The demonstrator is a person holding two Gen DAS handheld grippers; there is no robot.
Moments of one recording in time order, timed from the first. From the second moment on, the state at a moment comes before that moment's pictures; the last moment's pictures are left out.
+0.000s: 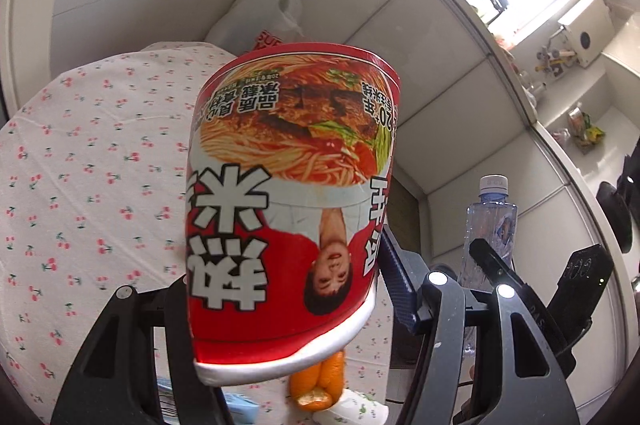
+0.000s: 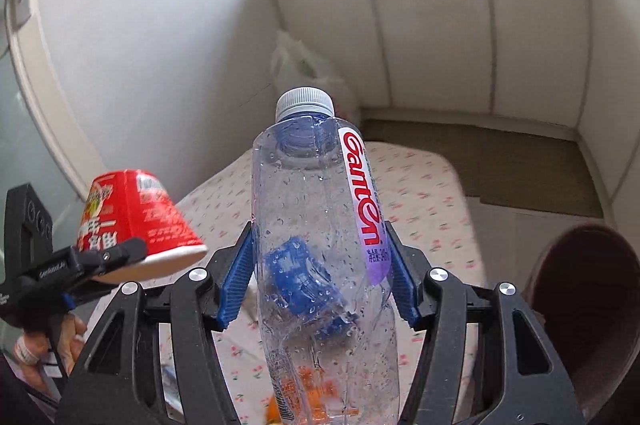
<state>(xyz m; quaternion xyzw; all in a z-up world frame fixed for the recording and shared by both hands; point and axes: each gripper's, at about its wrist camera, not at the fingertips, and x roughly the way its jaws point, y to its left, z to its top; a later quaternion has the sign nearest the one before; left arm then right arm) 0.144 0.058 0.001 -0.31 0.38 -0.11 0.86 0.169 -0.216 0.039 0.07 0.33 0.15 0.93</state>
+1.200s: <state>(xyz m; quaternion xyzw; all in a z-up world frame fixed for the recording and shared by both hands) 0.206 -0.189 0.001 -0.20 0.44 -0.27 0.83 0.147 -0.458 -0.038 0.17 0.39 -0.31 0.85</state>
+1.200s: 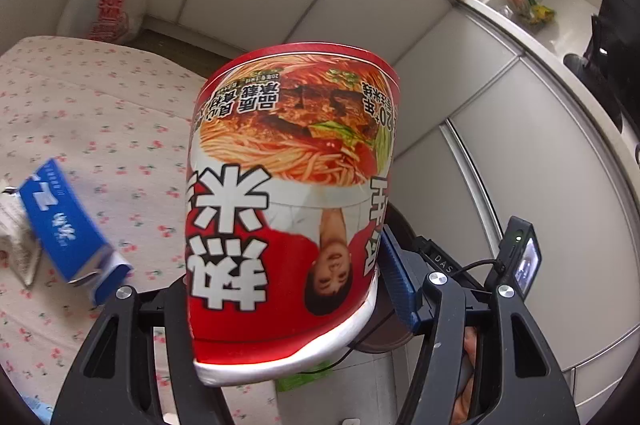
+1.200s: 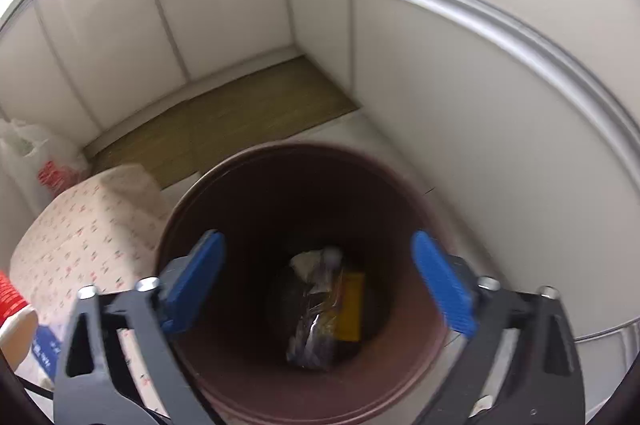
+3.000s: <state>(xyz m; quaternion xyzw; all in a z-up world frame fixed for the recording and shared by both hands) 0.218 -0.115 -0.039 -0.19 0.48 -0.11 0.85 0.187 -0.325 -0.020 0.08 0.39 -0.18 0.90</state>
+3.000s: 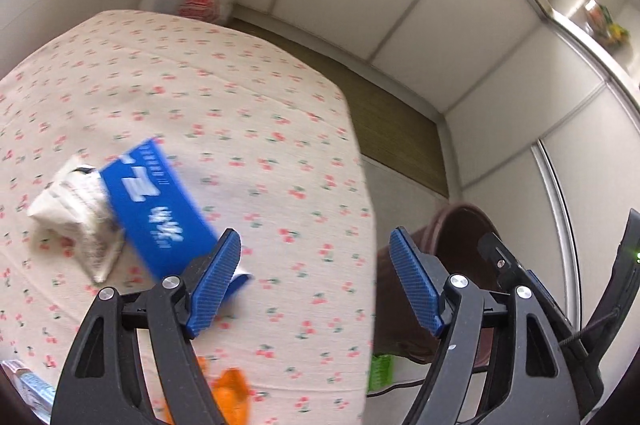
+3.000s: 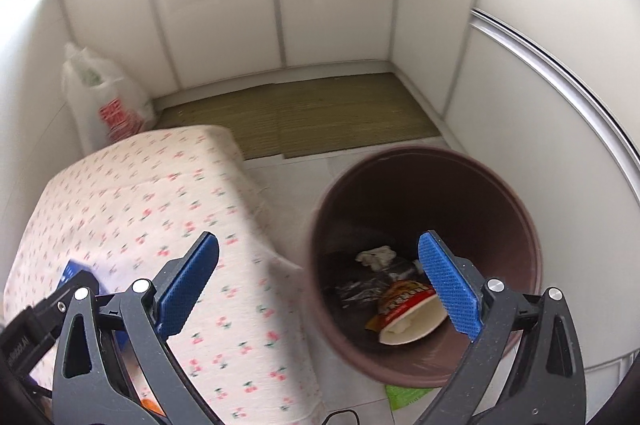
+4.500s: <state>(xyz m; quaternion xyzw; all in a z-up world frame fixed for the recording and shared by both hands) 0.243 0.057 -0.141 -0.49 0.47 0.01 0.73 0.208 -0.155 -0.050 -0.12 0.40 0.04 0.91</state>
